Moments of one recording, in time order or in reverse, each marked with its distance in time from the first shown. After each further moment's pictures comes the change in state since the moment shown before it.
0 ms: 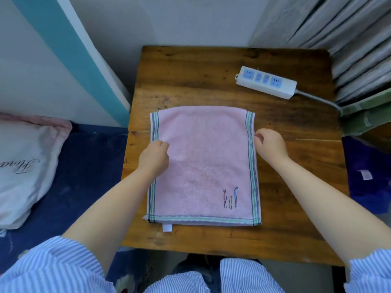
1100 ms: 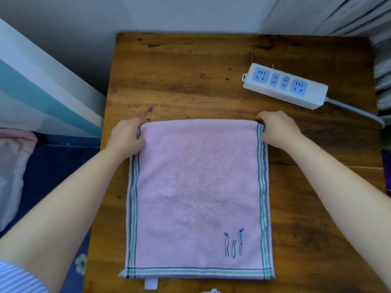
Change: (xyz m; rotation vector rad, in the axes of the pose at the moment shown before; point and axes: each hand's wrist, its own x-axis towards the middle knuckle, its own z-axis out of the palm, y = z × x) left_hand 0.144 -0.030 -0.021 -0.160 0.036 -0.068; right_hand 0.138 -0.013 0.004 -0.391 -0.276 -0.023
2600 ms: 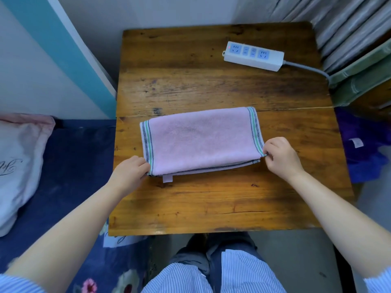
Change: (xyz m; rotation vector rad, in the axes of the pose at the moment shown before) left_hand -0.202 -0.064 0.047 0.337 0.067 0.695; right_hand -0.210 0.050 0.119 0.146 0.537 -0.287
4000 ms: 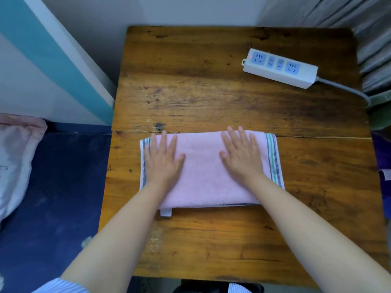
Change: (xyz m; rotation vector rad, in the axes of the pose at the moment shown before) left_hand 0.124 0.019 0.035 -0.211 -0.048 -0.657; right_hand 0.119 -0.069 0.067 -0.181 -0.359 0.025
